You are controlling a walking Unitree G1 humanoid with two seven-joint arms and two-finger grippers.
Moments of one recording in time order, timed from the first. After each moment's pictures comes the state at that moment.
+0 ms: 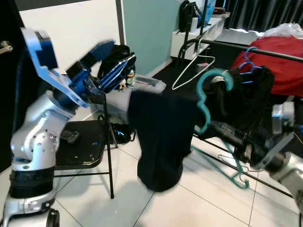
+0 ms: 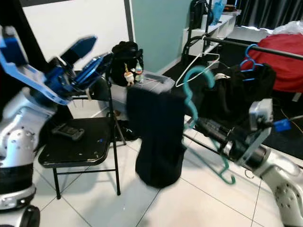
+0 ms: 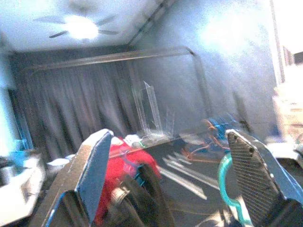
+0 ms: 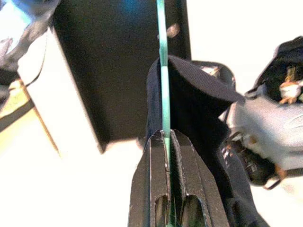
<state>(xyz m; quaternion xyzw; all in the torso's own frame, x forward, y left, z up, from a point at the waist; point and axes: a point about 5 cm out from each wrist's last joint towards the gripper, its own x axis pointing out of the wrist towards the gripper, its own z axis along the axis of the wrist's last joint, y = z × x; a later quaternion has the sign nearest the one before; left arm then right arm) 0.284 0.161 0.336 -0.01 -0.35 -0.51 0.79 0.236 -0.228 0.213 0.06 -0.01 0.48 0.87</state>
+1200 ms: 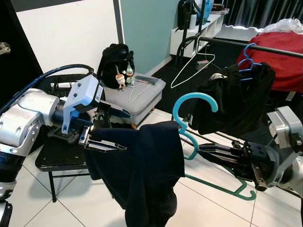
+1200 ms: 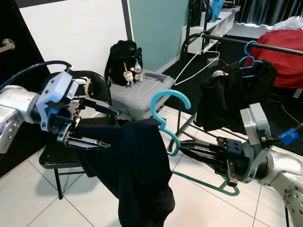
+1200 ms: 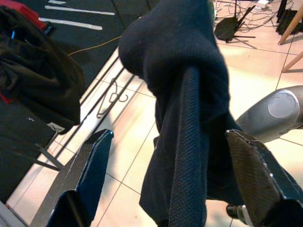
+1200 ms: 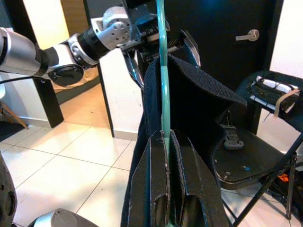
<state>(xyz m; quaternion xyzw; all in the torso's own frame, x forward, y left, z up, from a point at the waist) 0.291 0.173 0.283 0.26 -0.03 -0.69 0.68 0.215 -0.203 0.240 0.02 -0.03 0.61 0.79</state>
